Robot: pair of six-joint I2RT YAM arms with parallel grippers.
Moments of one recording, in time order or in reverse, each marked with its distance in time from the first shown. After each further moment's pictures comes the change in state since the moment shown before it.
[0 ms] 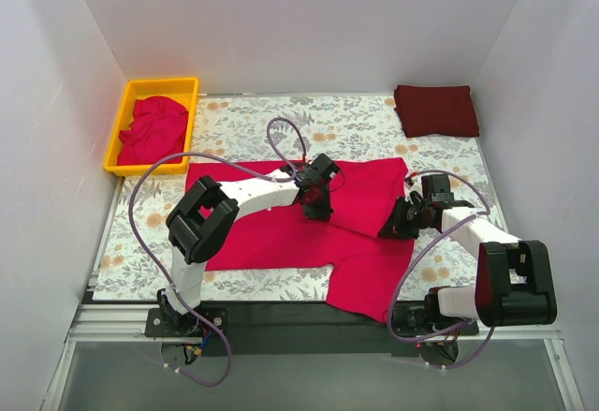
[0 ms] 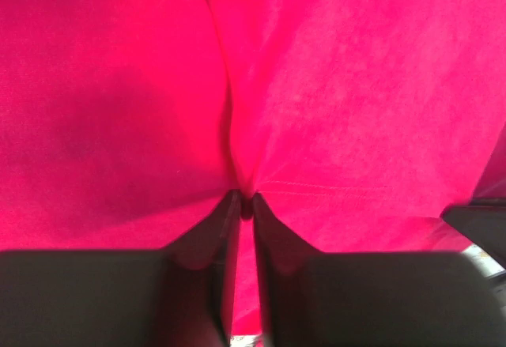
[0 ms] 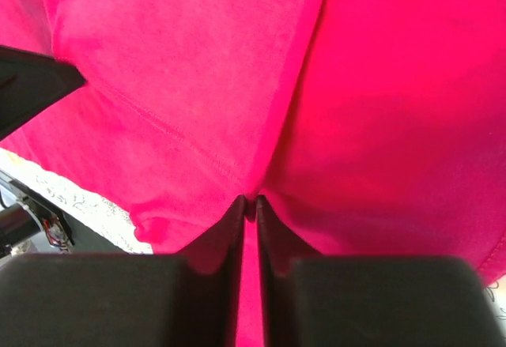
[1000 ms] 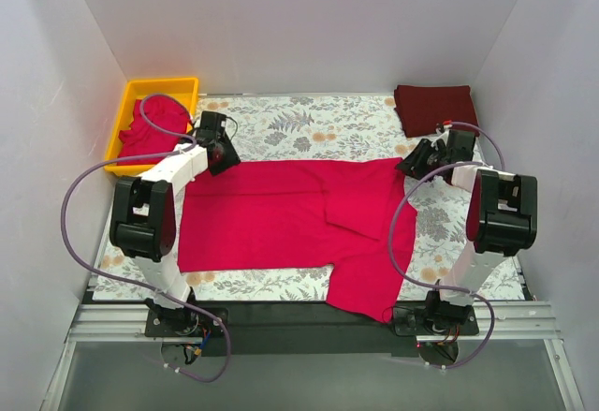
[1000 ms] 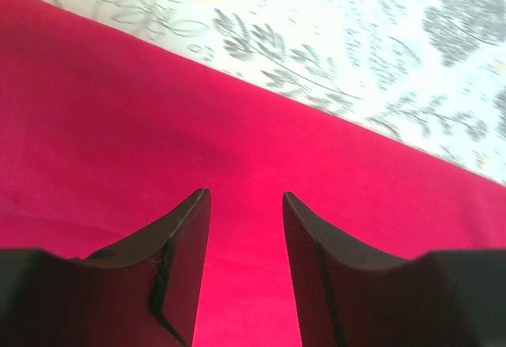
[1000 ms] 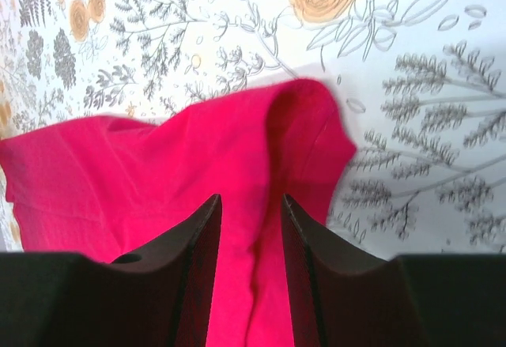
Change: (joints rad) left arm 0.639 -0.216 -0.149 0.087 -0.139 0.212; right arm -0.217 0.476 0.400 0.401 -0.010 0.066
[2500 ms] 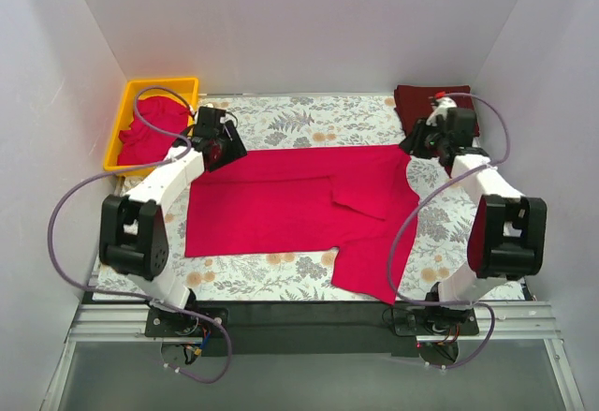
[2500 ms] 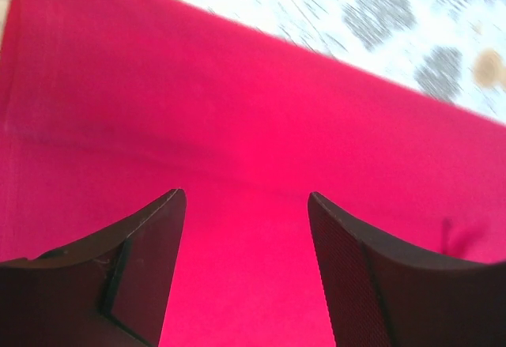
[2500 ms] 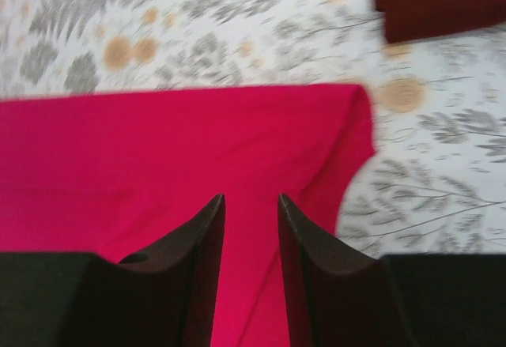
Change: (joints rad) left arm -0.008 -0.077 0.024 -0.026 0.018 0.029; right arm 0.049 -0.132 0.128 -0.084 0.135 -0.215
